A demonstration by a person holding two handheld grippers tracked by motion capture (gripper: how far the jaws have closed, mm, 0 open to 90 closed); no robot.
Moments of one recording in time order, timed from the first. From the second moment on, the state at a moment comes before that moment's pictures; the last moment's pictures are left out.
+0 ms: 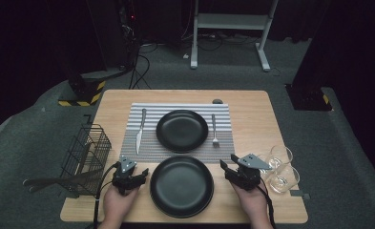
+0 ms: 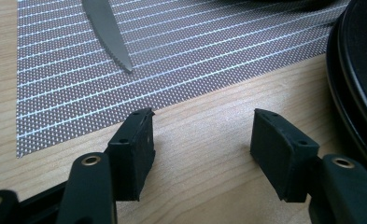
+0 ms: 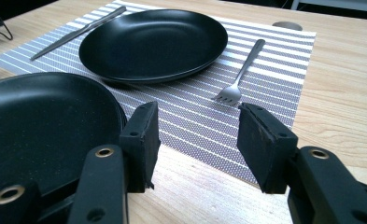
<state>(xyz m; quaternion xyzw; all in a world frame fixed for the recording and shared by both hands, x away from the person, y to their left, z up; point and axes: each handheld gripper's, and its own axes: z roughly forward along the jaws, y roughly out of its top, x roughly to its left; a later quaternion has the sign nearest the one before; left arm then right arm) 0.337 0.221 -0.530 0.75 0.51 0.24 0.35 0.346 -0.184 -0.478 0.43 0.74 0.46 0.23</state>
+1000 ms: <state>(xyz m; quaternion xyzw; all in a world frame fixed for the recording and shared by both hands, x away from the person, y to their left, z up) 0.334 0.217 -0.529 0.76 0.49 0.25 0.34 0.323 -0.230 -0.460 0.46 0.71 0.47 0.24</state>
